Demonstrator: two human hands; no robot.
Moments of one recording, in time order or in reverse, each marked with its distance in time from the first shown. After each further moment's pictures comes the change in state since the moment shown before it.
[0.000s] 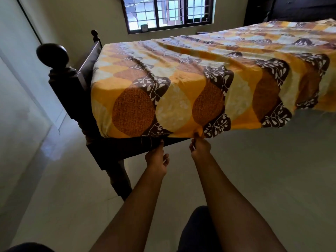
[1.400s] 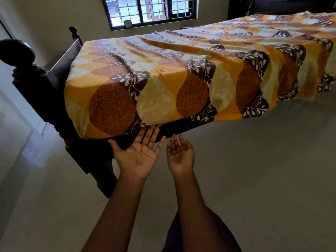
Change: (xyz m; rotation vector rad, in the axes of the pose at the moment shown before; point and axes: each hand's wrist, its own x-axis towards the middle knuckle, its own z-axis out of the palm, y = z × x) left_hand -0.041 0.022 -0.016 -0.538 -0.570 -0.053; right_hand -0.045 0.027 -0.020 0.602 -0.314 0.141
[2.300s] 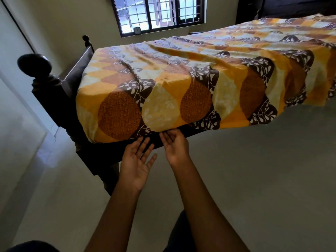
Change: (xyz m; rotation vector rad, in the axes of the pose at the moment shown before) left_hand -0.012 0.010 -0.009 0.419 0.175 0.114; right_hand -0.012 0.003 0.052 -0.309 -0.191 -0.028
